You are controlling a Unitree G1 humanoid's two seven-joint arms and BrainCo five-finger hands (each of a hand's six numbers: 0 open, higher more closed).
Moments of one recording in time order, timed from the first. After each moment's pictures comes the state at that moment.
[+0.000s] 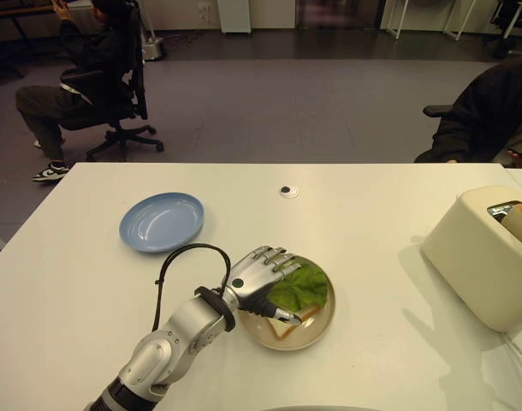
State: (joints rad) left arm 0.01 0.58 -0.40 -0.45 0.99 -0.11 -0.33; right arm 0.22 -1.01 -0.58 -0.18 -0.56 0.05 0.36
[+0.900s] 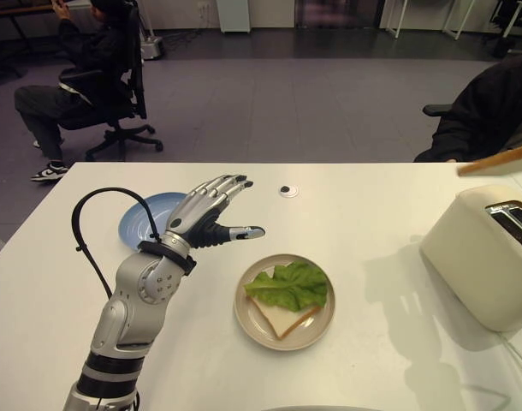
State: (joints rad) left arm -0.13 0.53 -0.04 -0.37 0.65 -0.05 -0.29; right arm -0.06 -0.87 -0.53 -0.34 -0.20 0.13 0.33
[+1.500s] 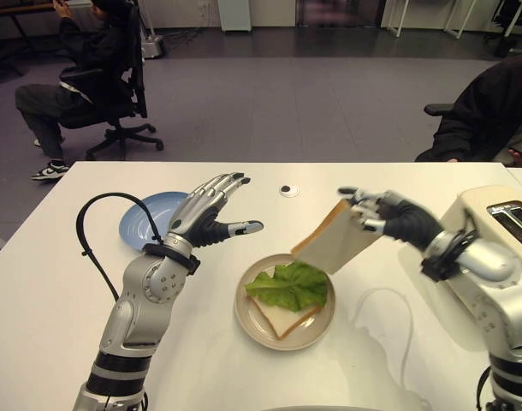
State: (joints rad) left arm -0.13 0.48 -0.04 -0.32 0.61 -0.04 -0.23; right arm -0.19 -0.52 0.02 -0.61 0.38 0.74 0.44
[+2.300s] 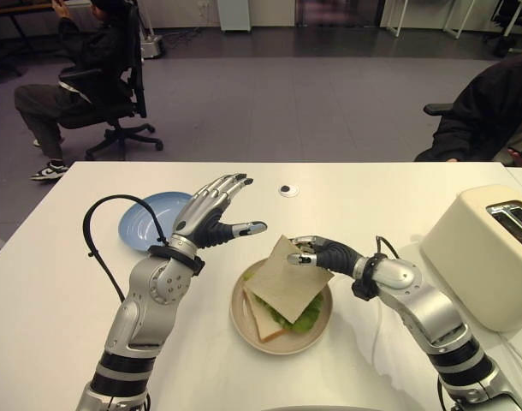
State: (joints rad) left arm -0.13 0.47 -0.07 -0.33 0.63 -0.02 -0.20; right arm -0.29 -0.41 0.42 -0.33 0.12 0.60 0.44
